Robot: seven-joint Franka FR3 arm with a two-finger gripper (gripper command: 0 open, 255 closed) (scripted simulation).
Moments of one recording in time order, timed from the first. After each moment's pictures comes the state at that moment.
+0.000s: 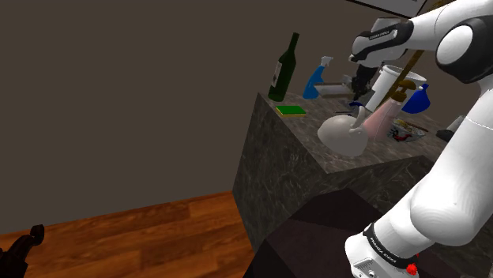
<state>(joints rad) -0.02 0.20 -0.79 -1.82 -0.07 2.06 -1.74</state>
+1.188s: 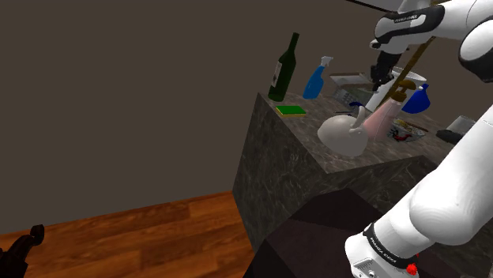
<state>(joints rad) -0.04 0.10 -0.83 -1.74 -0.13 1.92 -1.80</state>
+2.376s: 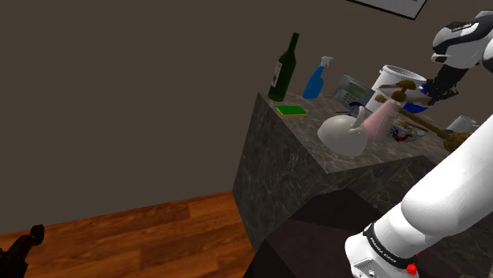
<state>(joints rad) -0.24 0.05 -1.02 -1.77 -0.10 1.97 -2.20</state>
